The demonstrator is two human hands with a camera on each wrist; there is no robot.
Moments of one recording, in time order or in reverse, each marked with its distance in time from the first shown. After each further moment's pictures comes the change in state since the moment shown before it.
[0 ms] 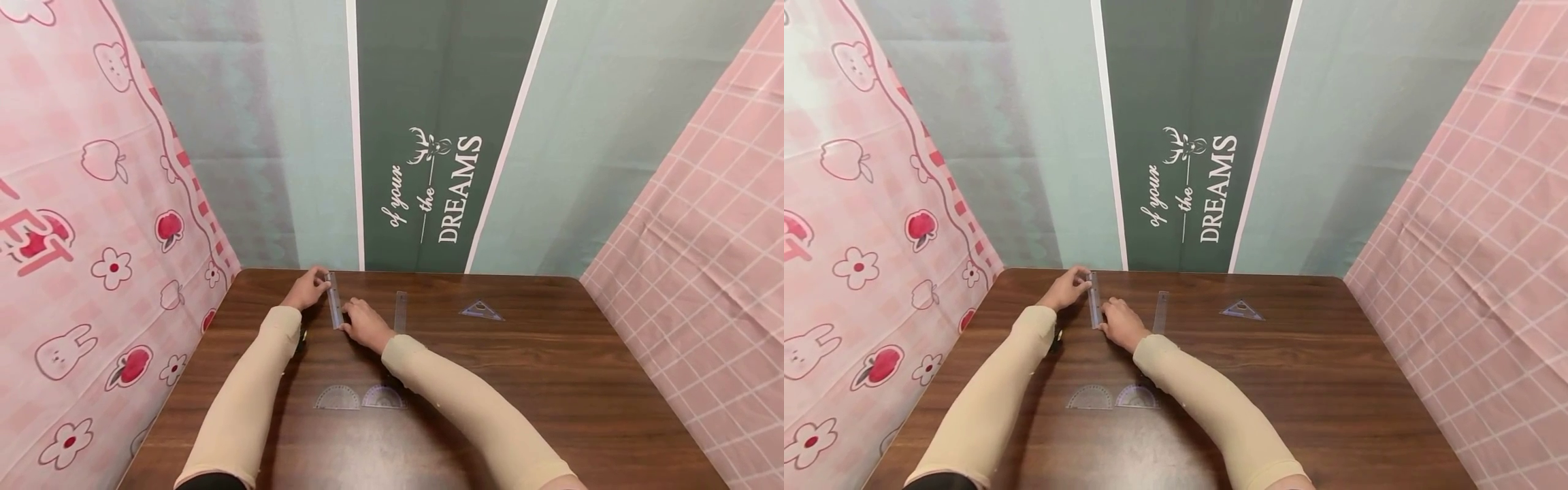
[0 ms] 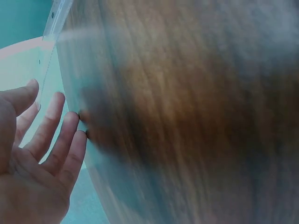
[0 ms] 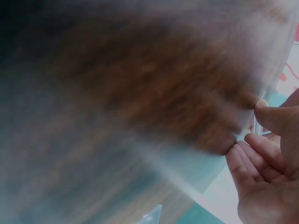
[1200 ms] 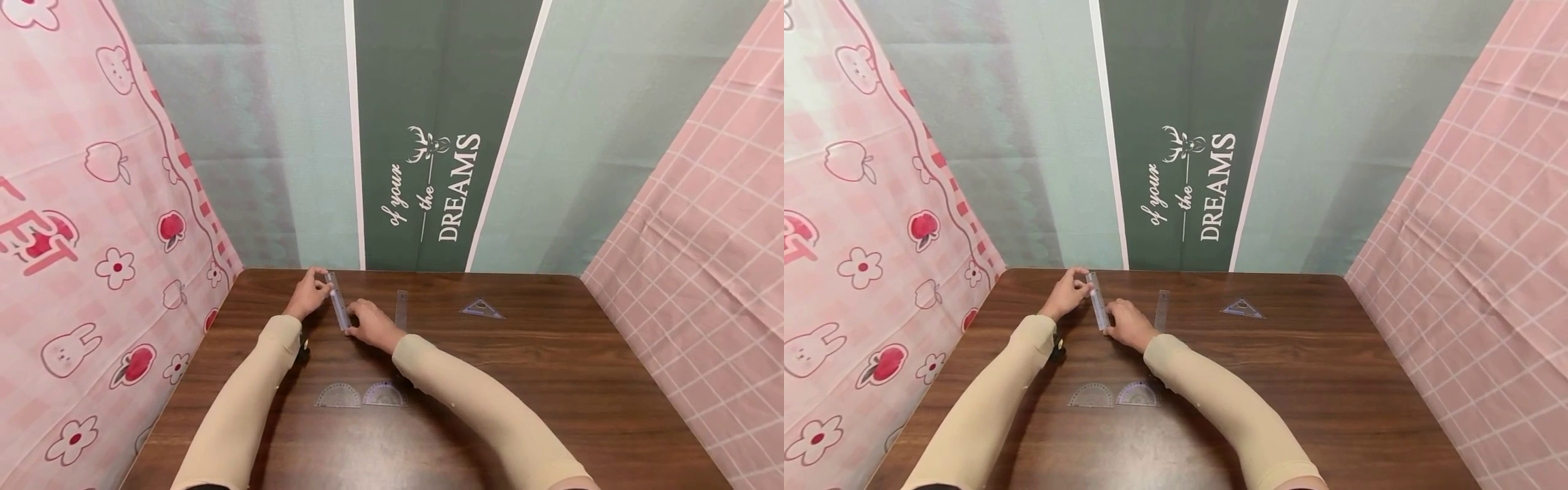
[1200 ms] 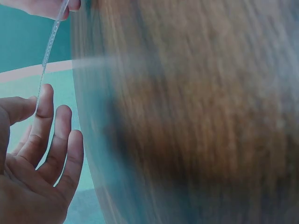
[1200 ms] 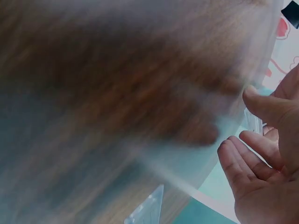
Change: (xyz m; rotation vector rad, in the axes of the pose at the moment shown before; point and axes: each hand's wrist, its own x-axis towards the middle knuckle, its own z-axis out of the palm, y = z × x) left_hand -0.020 0.006 0.011 -0.191 0.080 -0.014; right_hand -0.015 0.006 -0.013 0.160 -0.040 0.018
